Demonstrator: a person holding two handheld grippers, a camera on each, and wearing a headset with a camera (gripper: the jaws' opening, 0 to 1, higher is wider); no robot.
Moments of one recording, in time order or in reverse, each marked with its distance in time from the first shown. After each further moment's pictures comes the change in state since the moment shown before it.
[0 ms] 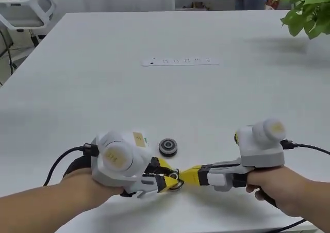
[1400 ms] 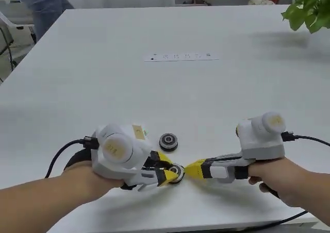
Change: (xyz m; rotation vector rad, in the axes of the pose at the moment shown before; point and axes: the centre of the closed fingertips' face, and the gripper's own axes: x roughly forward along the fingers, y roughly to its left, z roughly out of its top) left arm -0.001 0.001 0.000 -0.013 0.000 0.001; right arm -0.007 -0.016 0.000 0.001 0.009 -0.054
